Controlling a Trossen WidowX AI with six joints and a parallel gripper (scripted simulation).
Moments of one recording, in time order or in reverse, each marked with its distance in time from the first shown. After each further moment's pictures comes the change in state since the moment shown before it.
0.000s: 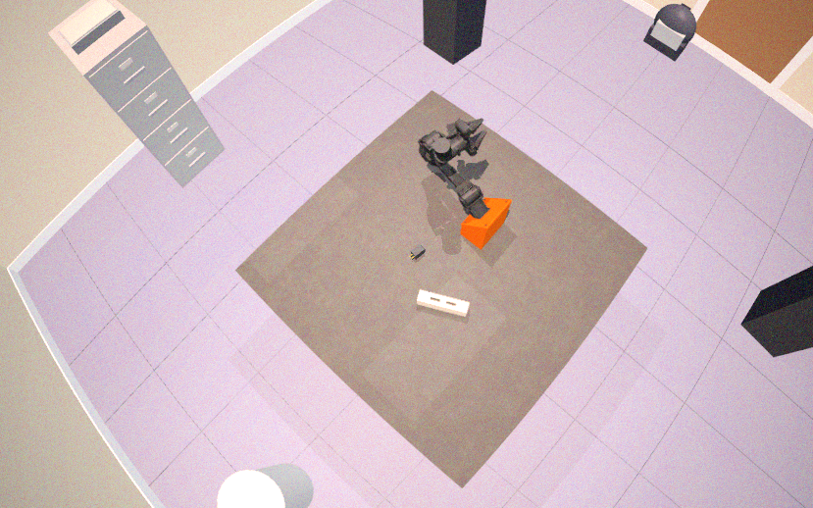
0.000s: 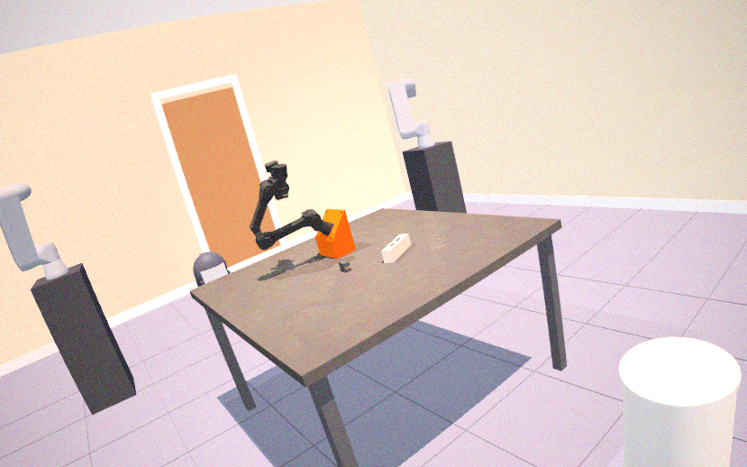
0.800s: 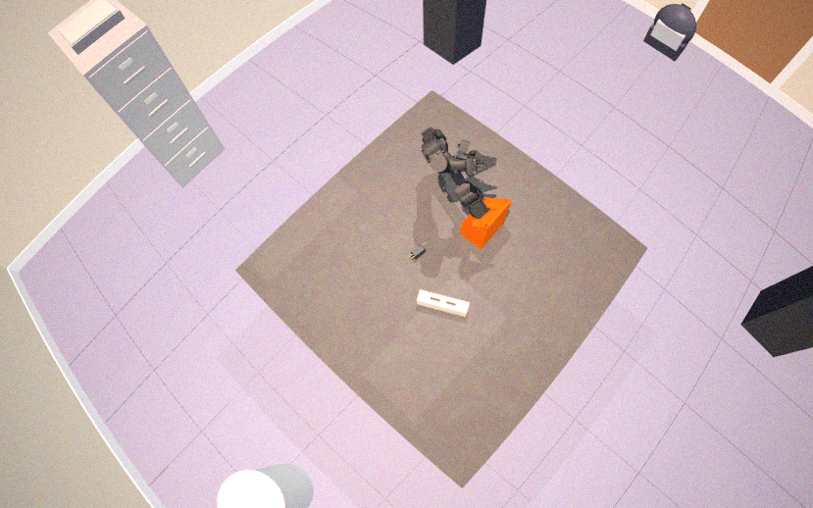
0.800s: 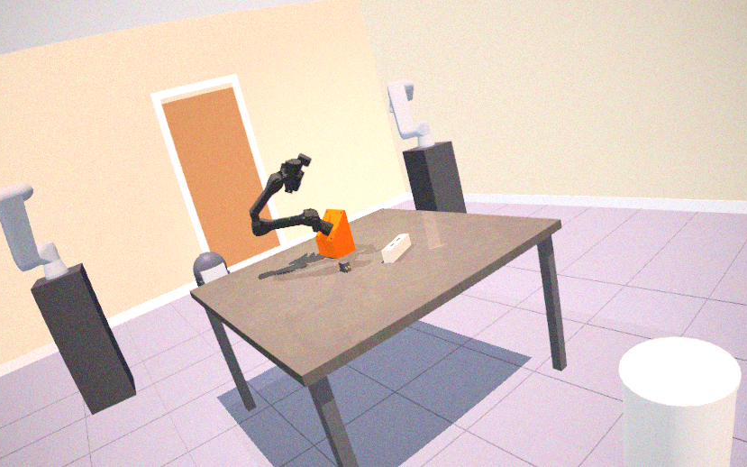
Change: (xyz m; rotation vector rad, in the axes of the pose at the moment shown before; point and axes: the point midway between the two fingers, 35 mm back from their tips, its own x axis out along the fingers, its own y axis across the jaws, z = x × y) arm -0.058 -0.016 -0.128 0.618 0.612 -0.168
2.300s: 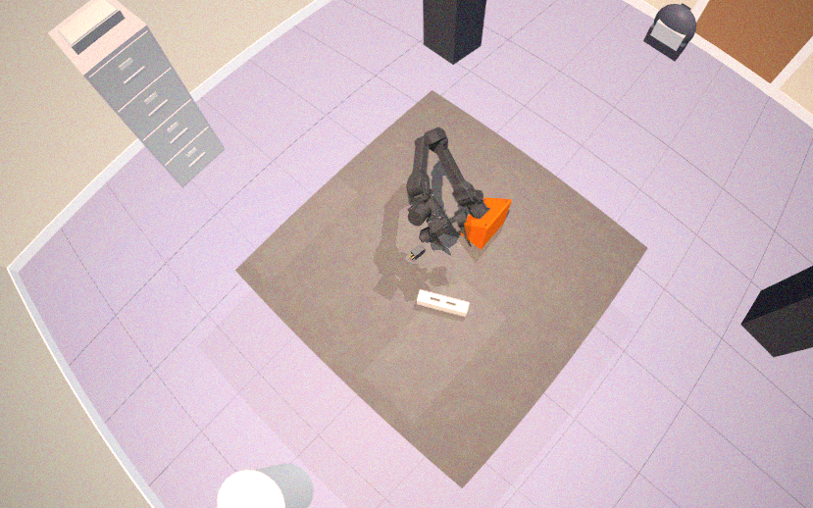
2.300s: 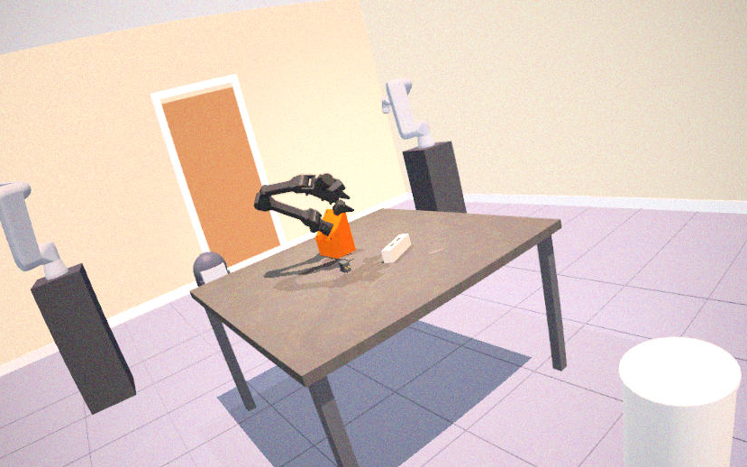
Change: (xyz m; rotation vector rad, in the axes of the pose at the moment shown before) arm -0.149 -0.033 -0.252 1.444 0.996 -0.795
